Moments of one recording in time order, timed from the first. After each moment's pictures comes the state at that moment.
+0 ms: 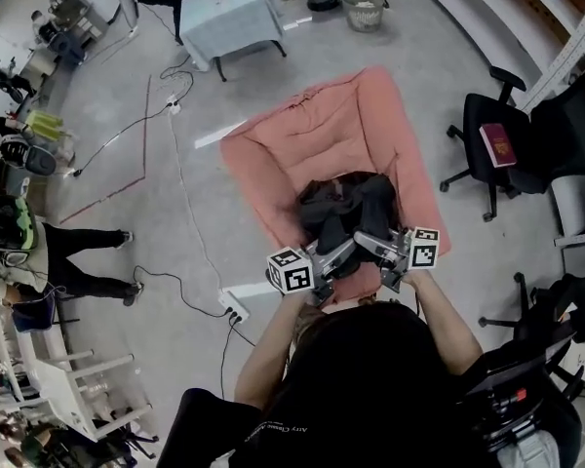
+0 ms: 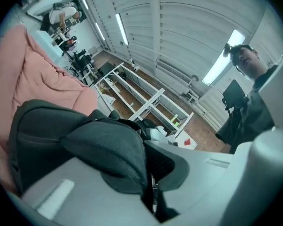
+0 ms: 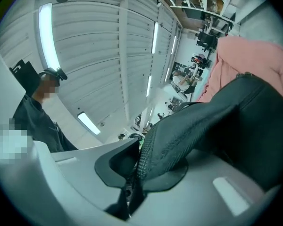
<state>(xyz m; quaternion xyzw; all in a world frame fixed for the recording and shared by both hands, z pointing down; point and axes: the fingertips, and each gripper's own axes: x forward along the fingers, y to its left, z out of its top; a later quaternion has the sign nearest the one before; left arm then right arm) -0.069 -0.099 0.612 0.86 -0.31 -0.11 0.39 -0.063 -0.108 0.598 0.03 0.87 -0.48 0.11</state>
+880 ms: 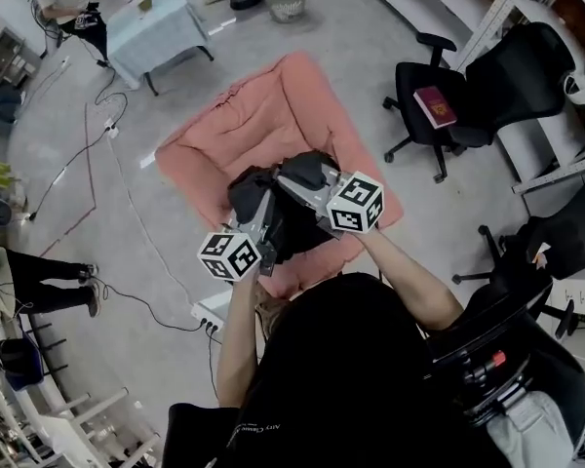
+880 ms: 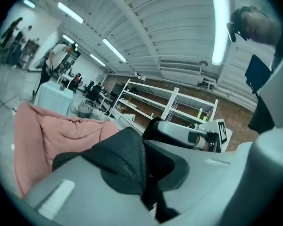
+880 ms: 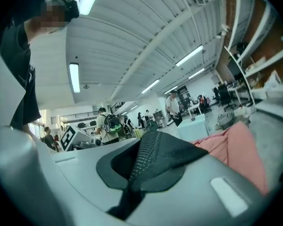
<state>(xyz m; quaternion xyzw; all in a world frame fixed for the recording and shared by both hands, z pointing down) -0.142 -0.154 0.539 0.83 -0.49 -0.05 0.26 -0.109 -0.169 0.506 -0.15 0.97 -0.18 0.00</state>
